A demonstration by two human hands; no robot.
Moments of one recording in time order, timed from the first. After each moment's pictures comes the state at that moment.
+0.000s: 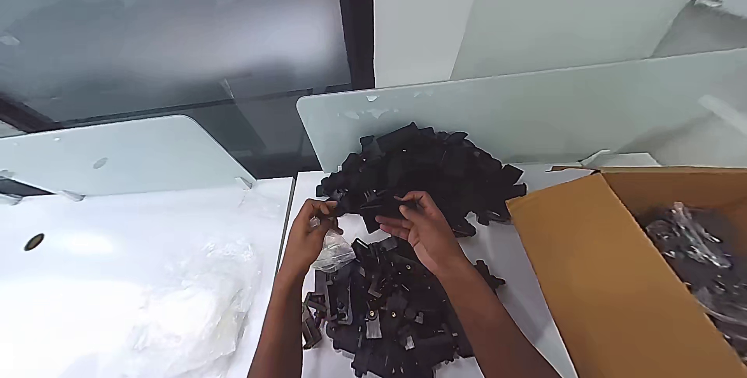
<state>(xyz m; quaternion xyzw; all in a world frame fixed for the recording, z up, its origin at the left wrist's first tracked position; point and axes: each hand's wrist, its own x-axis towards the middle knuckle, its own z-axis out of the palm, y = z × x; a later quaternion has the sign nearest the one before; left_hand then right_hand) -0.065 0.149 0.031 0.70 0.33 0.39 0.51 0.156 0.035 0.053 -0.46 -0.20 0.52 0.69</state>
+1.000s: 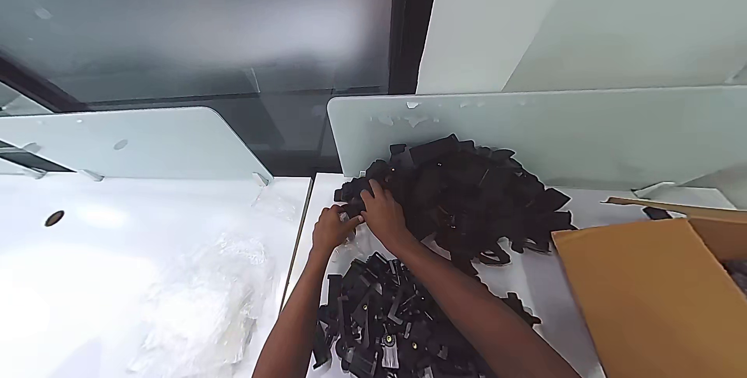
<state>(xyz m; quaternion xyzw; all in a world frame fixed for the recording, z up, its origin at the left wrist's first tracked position) -0.043 0.241 -0.040 0.72 0.60 0.05 0.34 0.106 0.193 -0.024 -0.75 -0.64 0.10 0.13</state>
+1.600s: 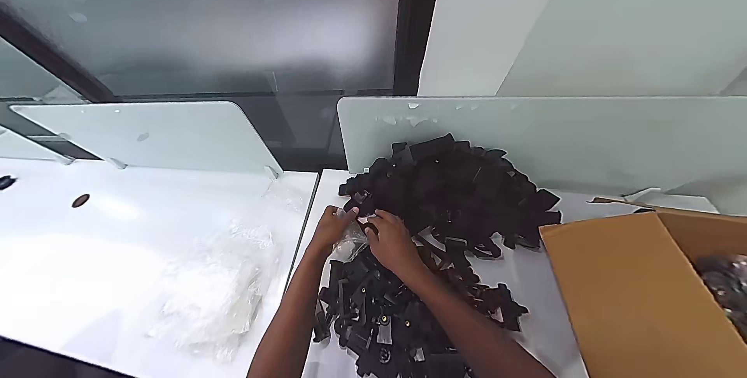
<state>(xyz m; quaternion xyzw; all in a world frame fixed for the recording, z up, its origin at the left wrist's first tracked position) -0.063 0.194 -0.026 0.55 0.57 0.24 0.57 0.091 0.092 0.014 -0.72 -0.61 0.25 0.22</state>
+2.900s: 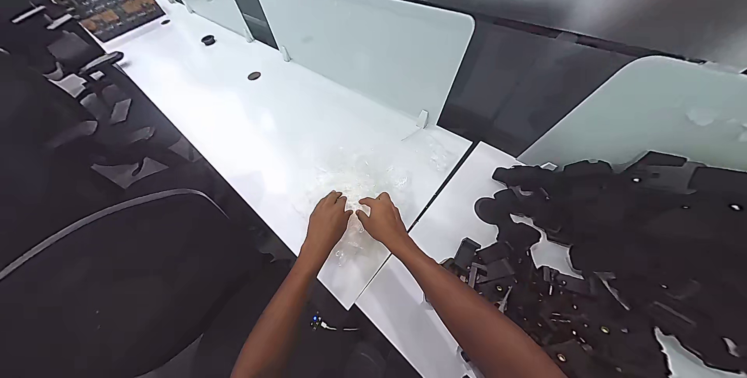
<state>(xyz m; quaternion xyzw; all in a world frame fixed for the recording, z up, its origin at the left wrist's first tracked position) -0.385 0.090 -0.044 0.67 0.72 0.08 0.15 -0.231 0.132 -0.032 -0.56 -0.75 0.34 0.06</state>
